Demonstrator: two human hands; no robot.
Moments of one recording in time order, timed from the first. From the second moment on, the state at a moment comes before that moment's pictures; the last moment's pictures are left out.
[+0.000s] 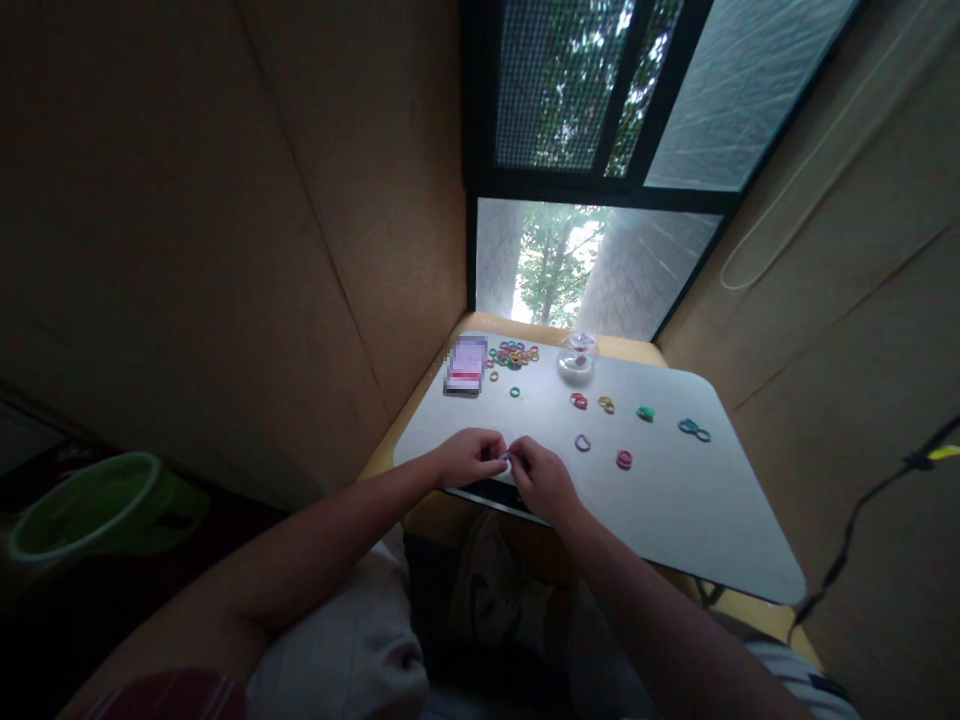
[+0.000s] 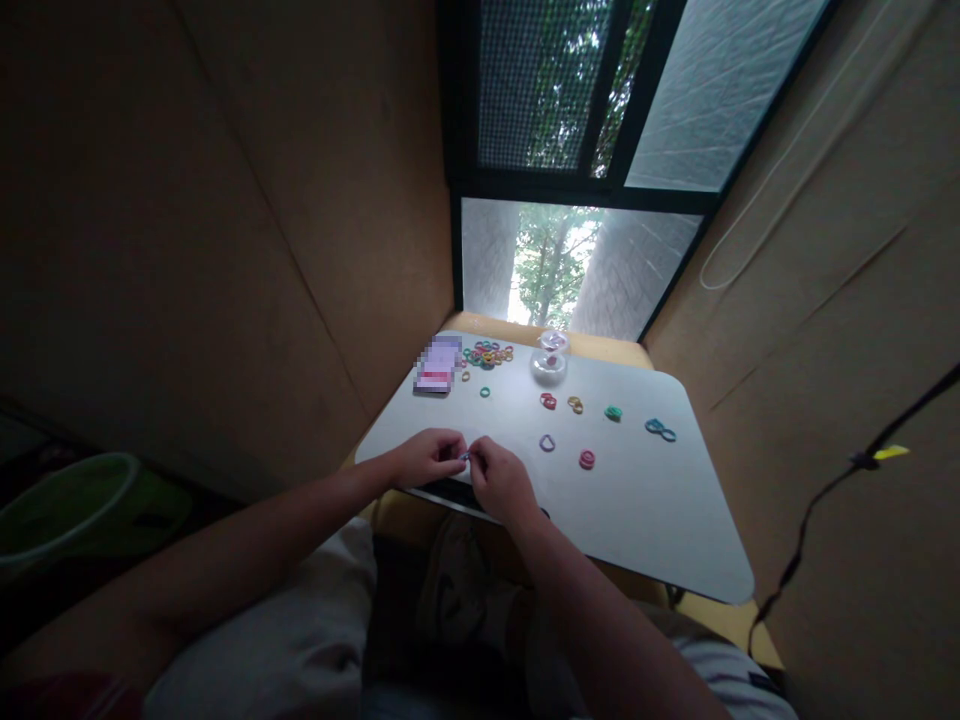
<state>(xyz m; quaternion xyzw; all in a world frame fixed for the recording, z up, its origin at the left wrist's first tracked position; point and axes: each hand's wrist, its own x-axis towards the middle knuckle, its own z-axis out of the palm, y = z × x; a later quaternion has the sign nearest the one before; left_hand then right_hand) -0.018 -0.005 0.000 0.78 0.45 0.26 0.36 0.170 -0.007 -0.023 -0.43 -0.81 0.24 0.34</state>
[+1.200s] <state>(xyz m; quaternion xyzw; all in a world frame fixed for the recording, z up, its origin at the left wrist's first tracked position) -0.015 -0.010 -0.006 0.79 0.47 0.27 0.27 0.174 -0.006 -0.020 -0.40 -0.82 0.26 0.33</state>
